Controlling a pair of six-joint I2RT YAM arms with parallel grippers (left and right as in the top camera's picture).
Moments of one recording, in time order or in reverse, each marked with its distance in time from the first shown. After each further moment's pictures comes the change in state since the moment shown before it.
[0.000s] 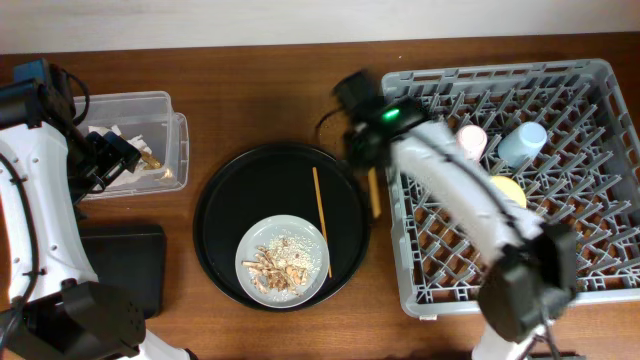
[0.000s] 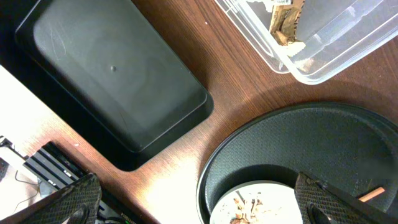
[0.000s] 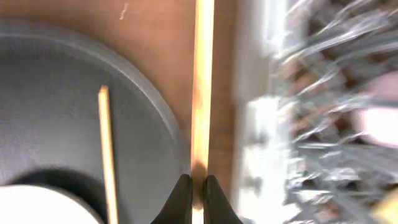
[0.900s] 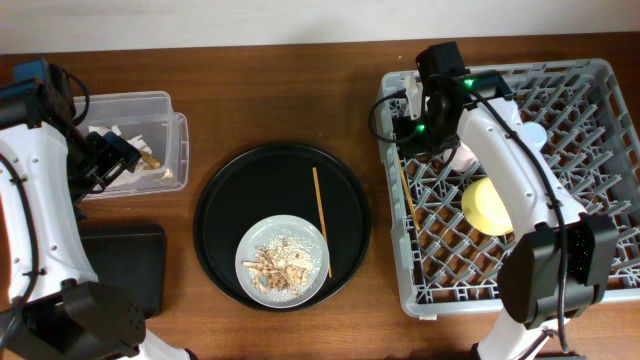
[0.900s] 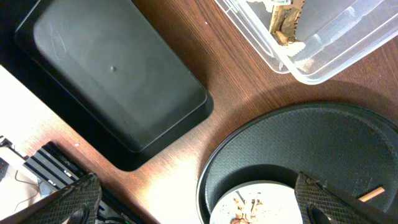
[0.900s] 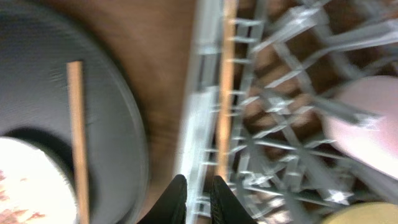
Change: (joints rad) left arm 0.000 0.000 0.000 0.000 0.000 0.000; right arm -0.270 0.007 0.007 -0.076 -0.306 -0.317
